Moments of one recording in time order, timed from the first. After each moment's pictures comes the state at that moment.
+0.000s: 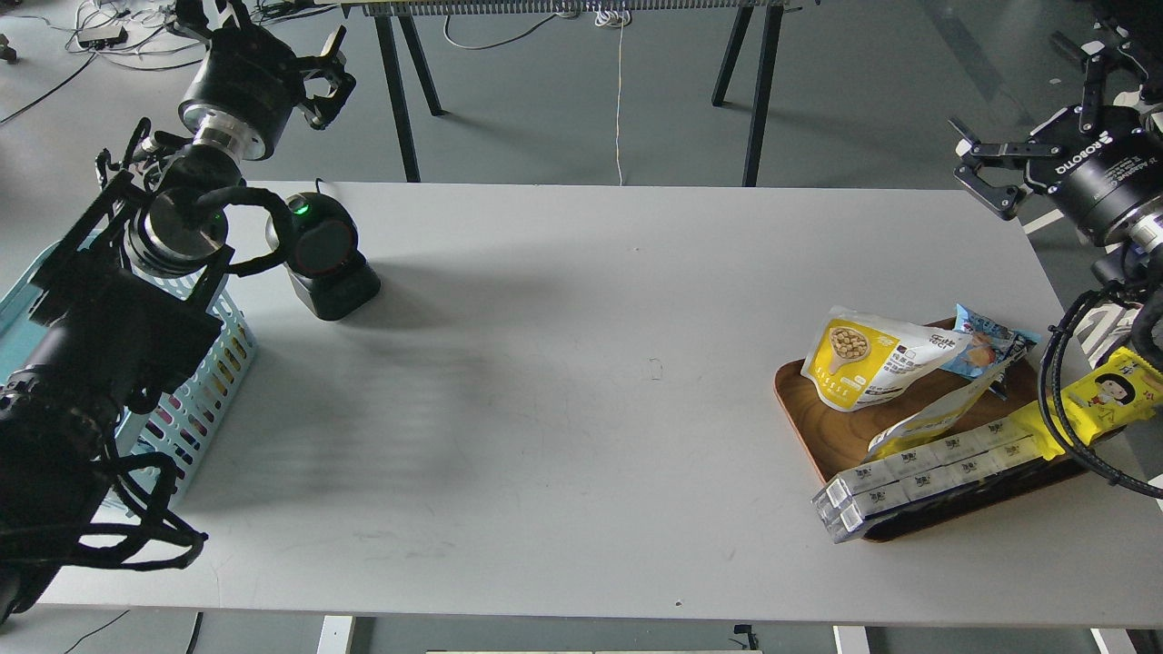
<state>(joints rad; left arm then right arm) -0.89 0.23 -1.10 -0.58 0.07 -0.38 -0.12 0.72 -0.82 0.62 1.04 0.58 0.49 0.03</state>
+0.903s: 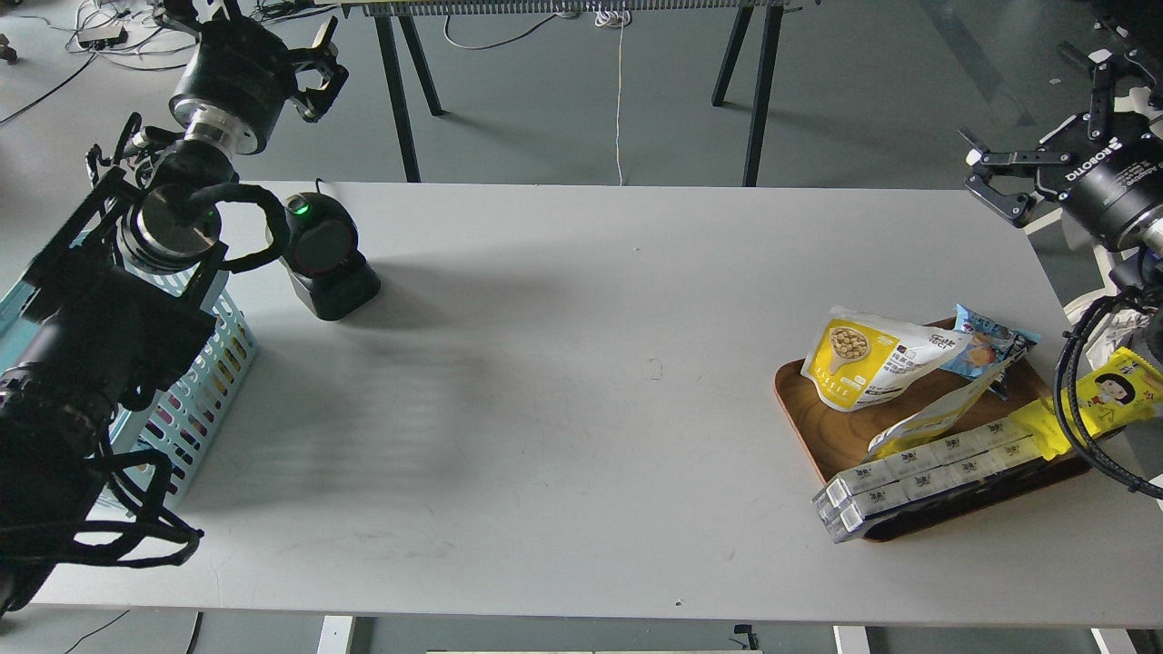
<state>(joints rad) -0.90 0.25 -1.10 -0.58 0.07 -0.39 -0.13 0.73 -0.89 0.59 1.09 0.57 0.44 0.03</state>
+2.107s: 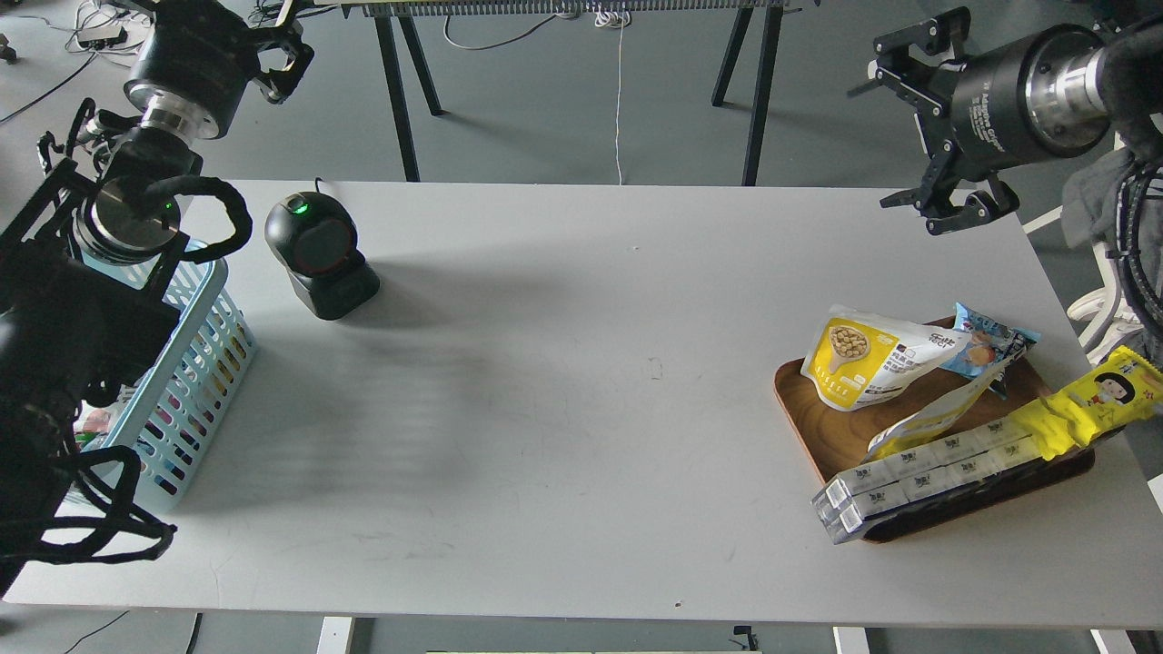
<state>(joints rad) -0.90 0.30 -1.12 -0.59 0.06 -0.45 -0.14 2.27 -0.69 -0.85 1.59 0.75 -0.15 -0.47</state>
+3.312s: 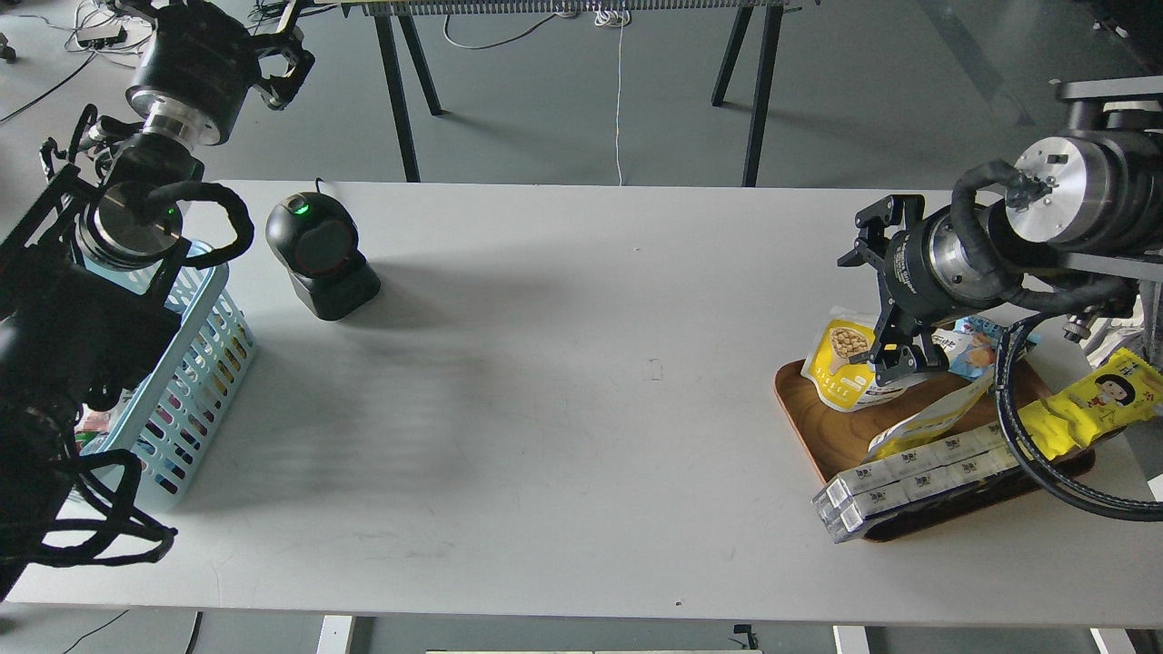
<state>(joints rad) -0.89 0.30 -1.11 -0.59 0.06 -0.44 -0.14 1.81 -0.71 -0.58 1.59 0.86 -0.49 -0.46</state>
